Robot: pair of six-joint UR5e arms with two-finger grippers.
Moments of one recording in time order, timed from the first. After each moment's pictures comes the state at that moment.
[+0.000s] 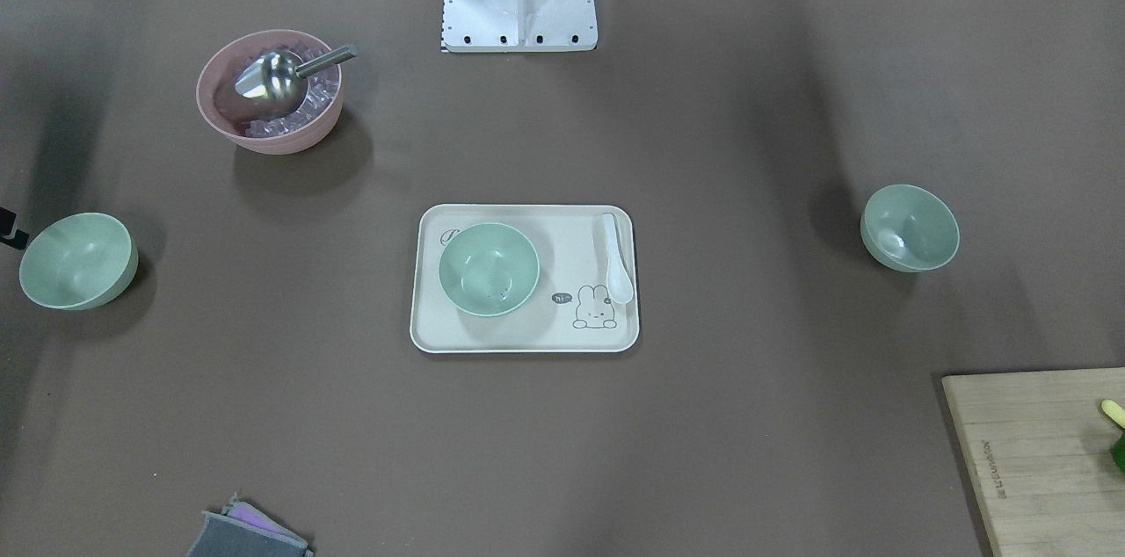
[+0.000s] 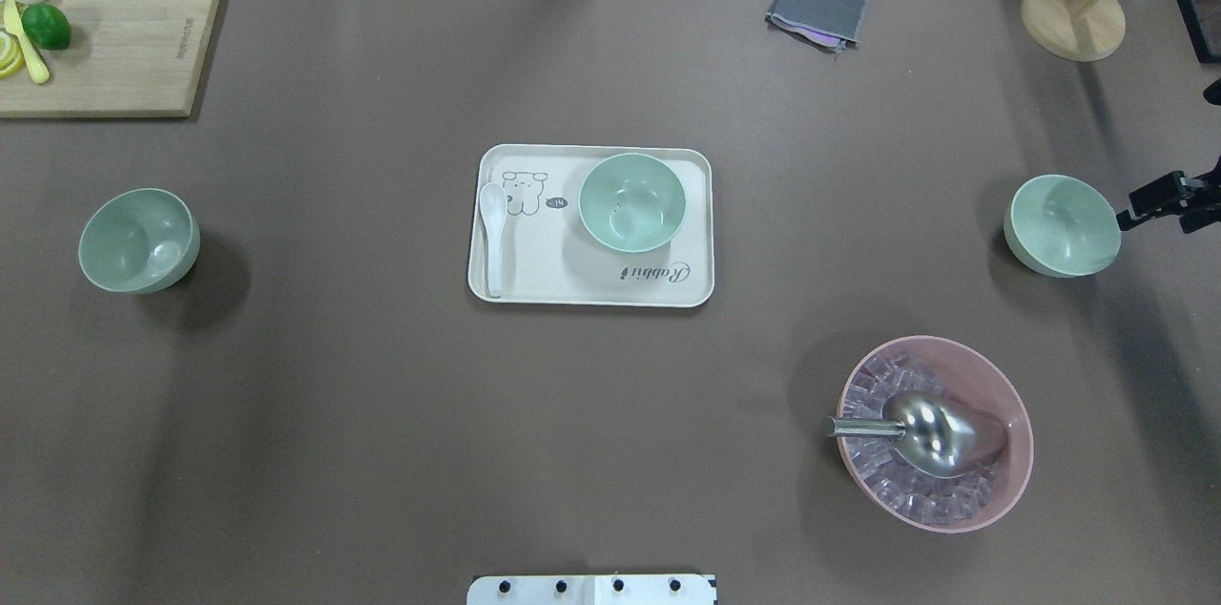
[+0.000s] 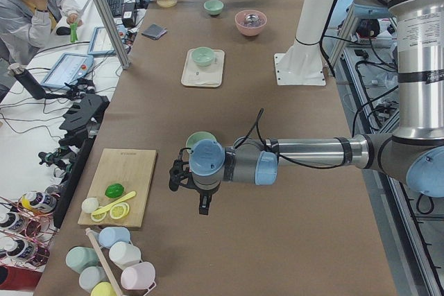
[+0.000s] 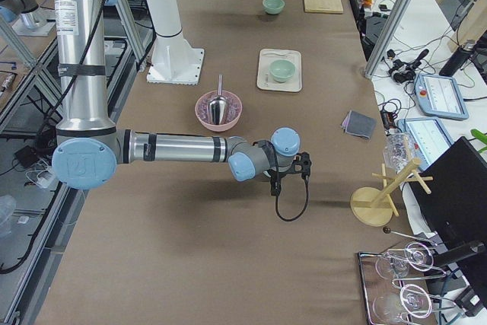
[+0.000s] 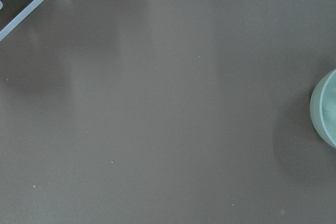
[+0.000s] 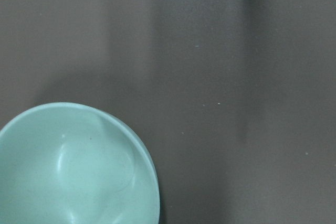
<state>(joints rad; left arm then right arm) -1.61 -1.42 -1.68 -1.68 -2.47 0.05 1.22 -1.56 1.49 -1.11 2.40 0.51</state>
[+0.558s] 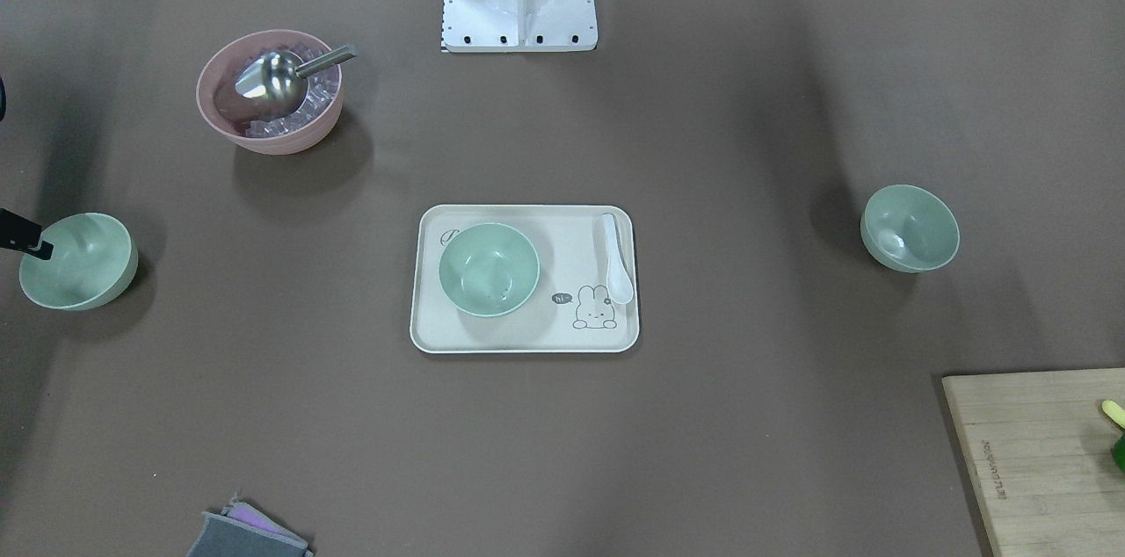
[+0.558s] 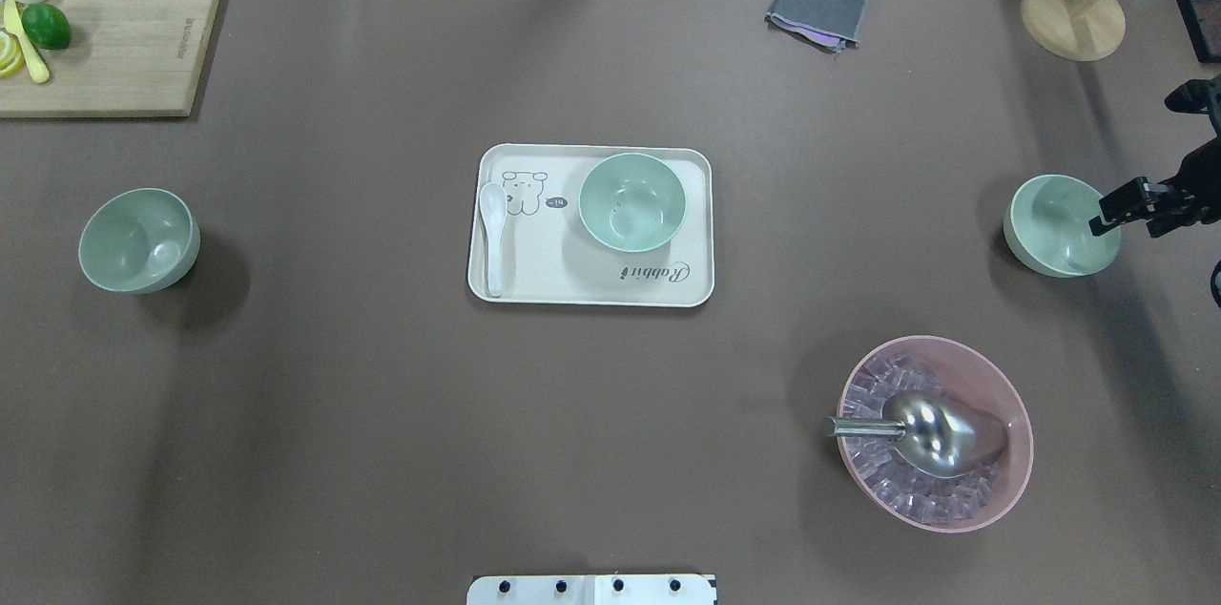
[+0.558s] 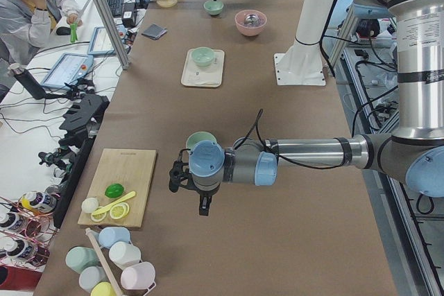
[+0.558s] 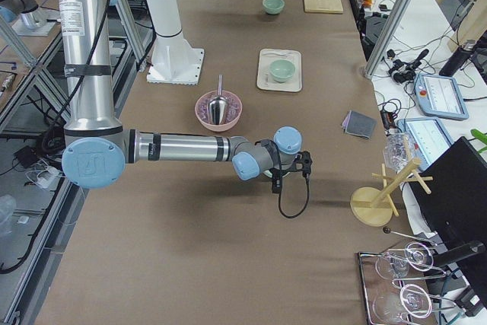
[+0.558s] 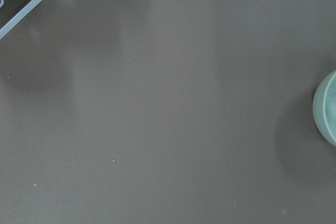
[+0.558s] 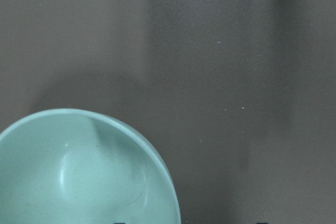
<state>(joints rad) -1.61 -1.42 -1.68 -1.68 -2.47 0.05 1.18 -1.52 1.44 -1.09 2.39 0.53</state>
